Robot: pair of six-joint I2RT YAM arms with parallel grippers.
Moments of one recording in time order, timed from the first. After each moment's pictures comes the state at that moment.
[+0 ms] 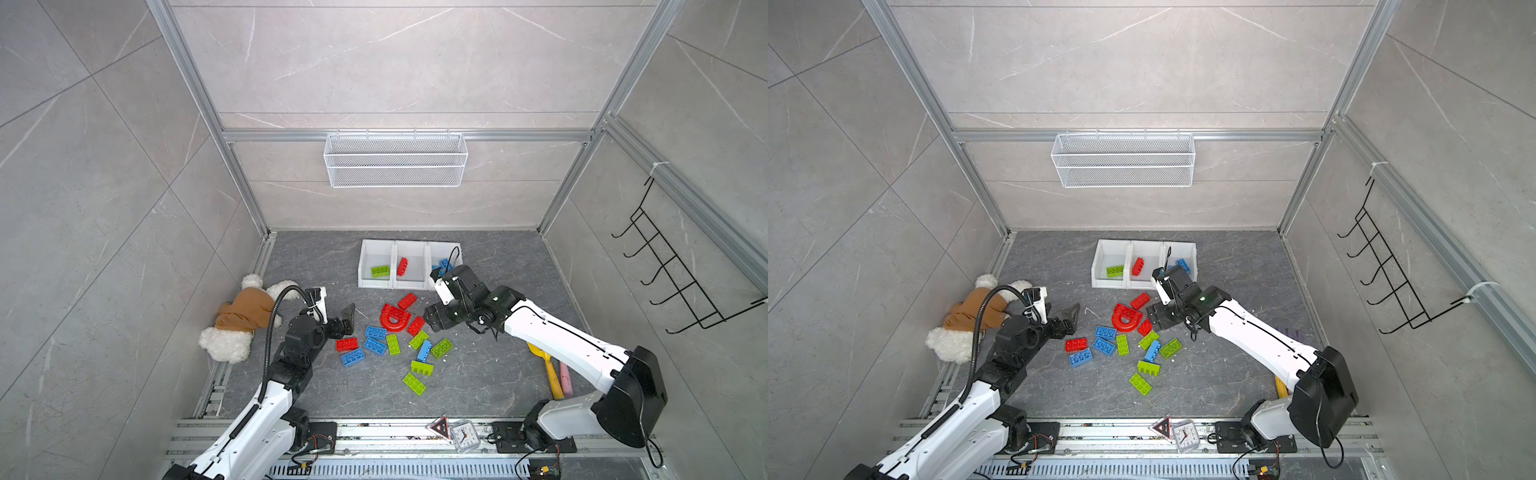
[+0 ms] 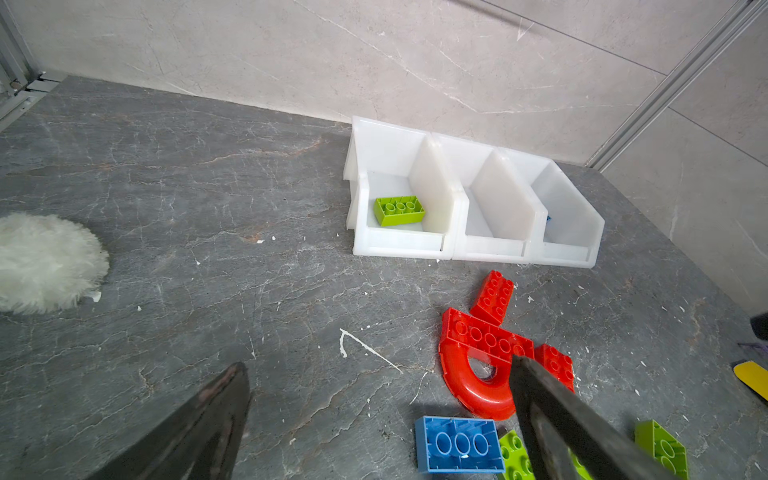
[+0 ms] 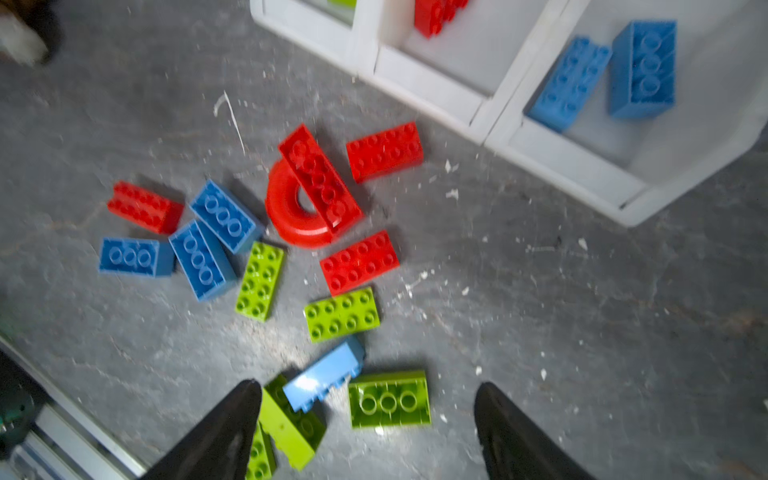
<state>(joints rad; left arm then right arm) -0.33 0.78 0.31 0.16 0.03 -0.28 0.70 1.41 1.13 -0.74 -0.02 0.19</state>
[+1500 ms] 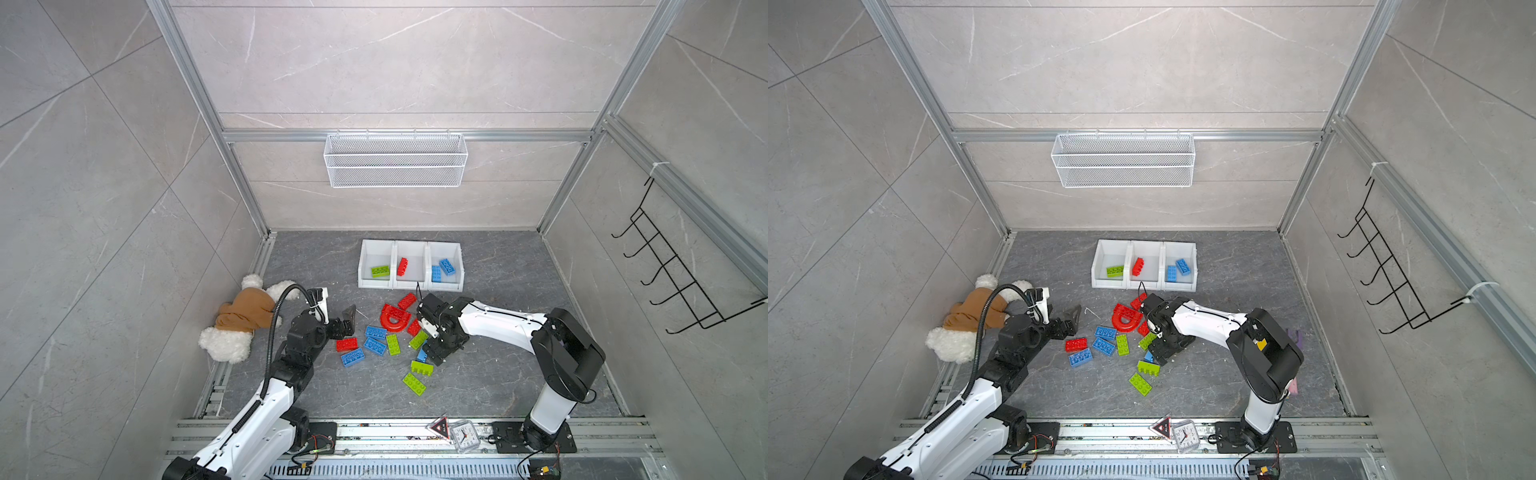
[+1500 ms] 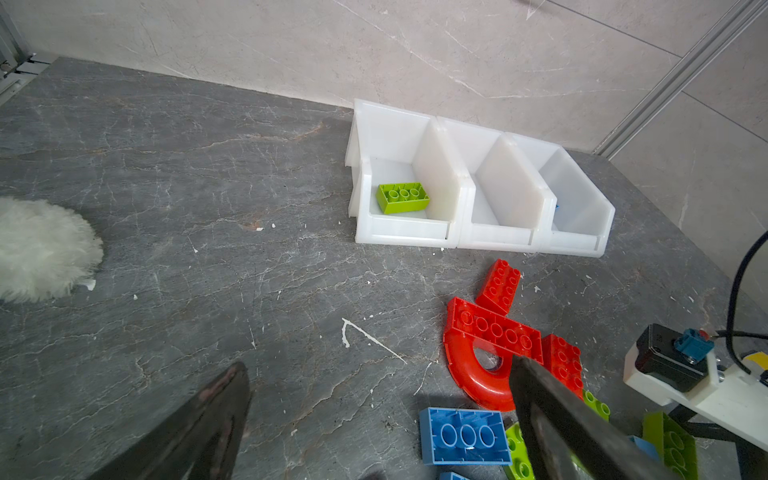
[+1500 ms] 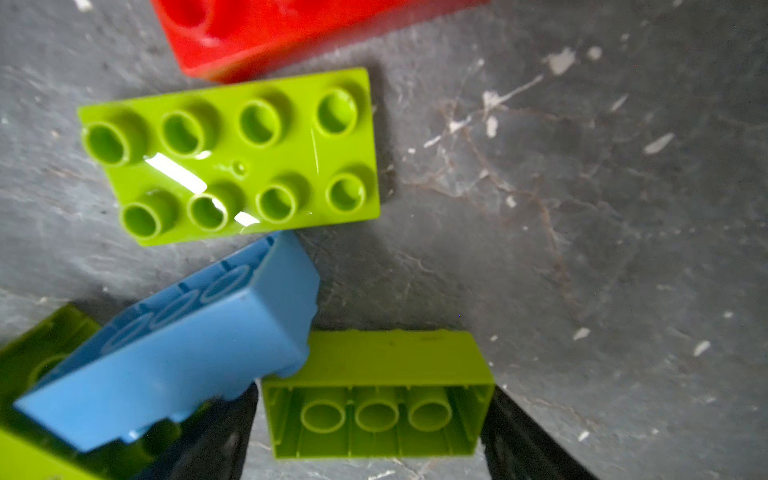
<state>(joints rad) -0.33 0.81 0.31 0.16 0.03 -0.28 0.76 1.76 1.09 -0.84 0.04 0.09</state>
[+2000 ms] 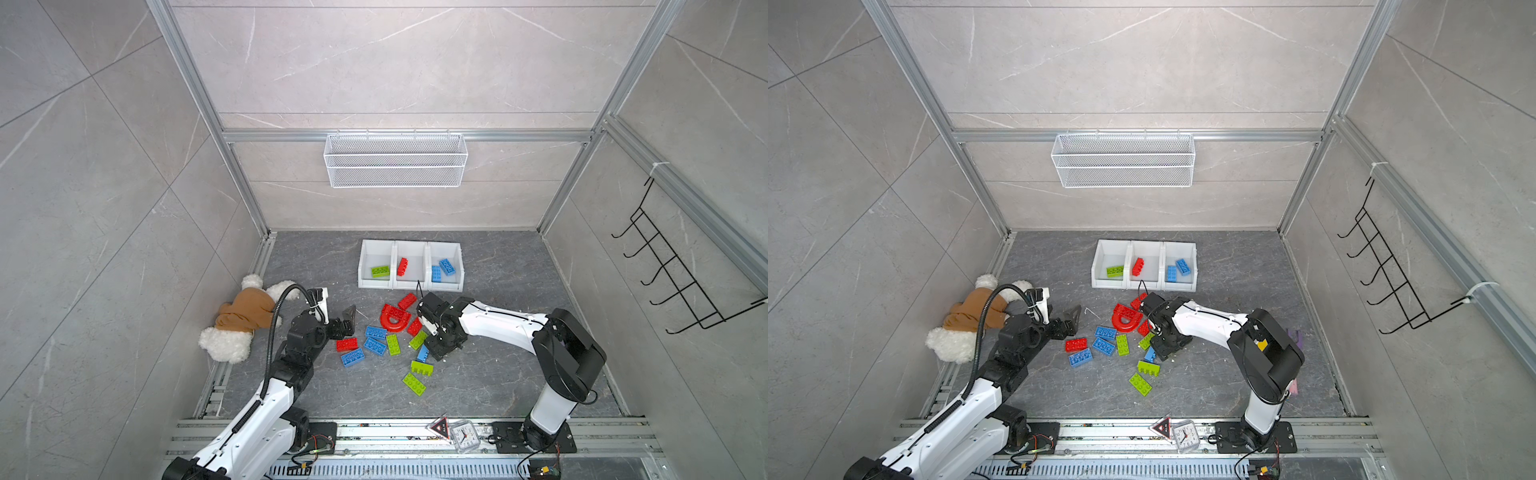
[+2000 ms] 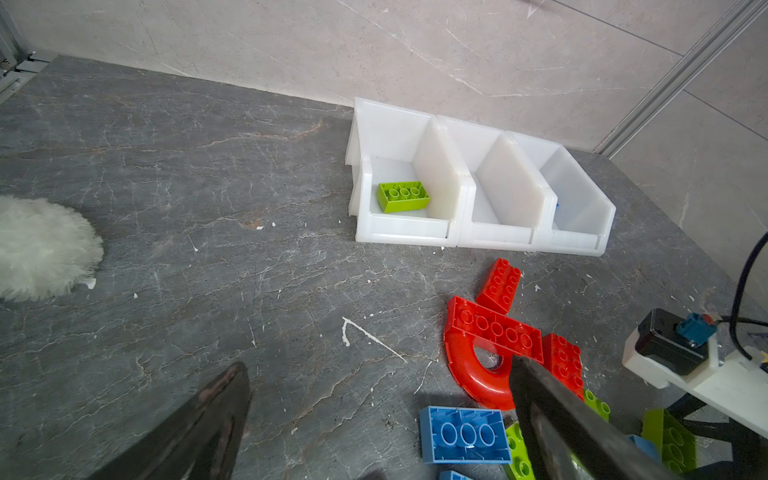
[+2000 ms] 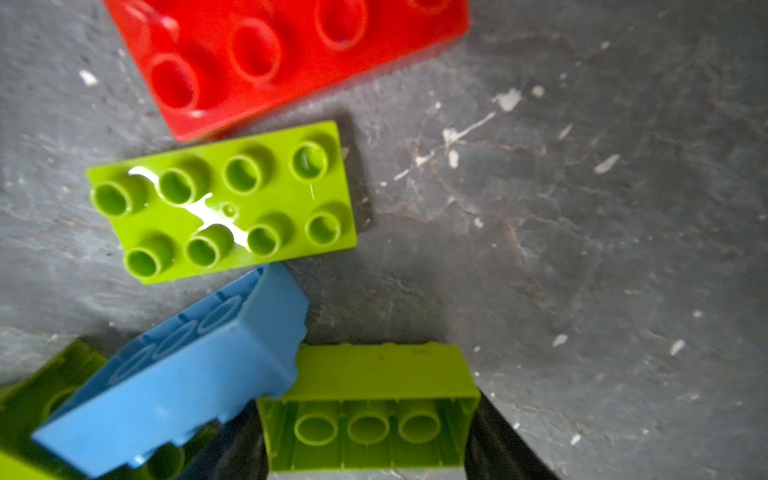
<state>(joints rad) -0.33 0.81 0.31 0.16 0.03 -0.28 0.76 1.74 1.09 -0.81 0.06 0.14</state>
